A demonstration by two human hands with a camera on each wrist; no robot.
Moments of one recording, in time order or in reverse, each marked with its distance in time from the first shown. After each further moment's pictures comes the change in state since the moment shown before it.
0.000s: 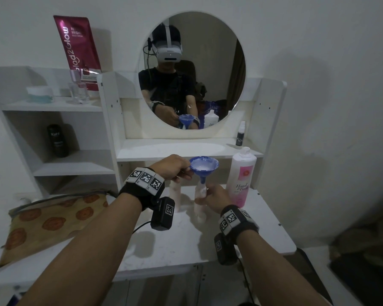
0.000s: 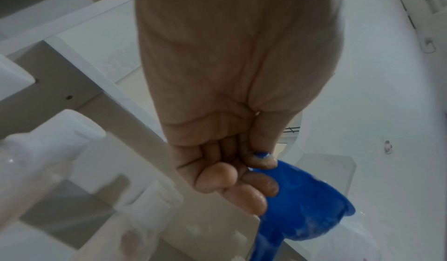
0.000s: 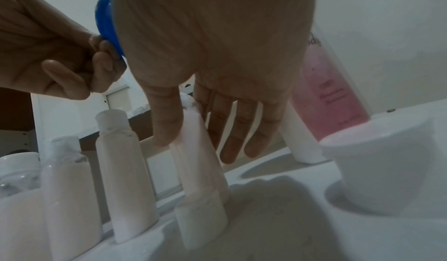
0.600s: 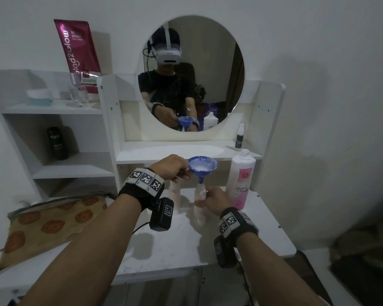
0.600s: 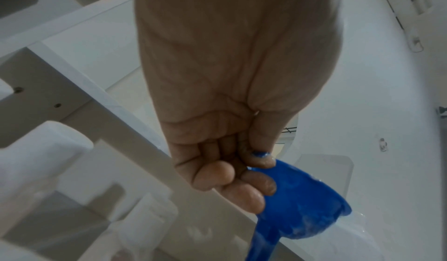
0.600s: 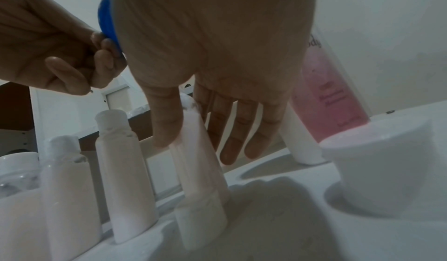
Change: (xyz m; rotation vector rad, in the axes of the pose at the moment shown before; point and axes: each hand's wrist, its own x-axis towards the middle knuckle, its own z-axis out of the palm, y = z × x) left_hand 0.000 0.006 -0.003 0.055 0.019 0.007; right_hand -0.004 -0.004 -0.002 0.009 -0.019 -0.002
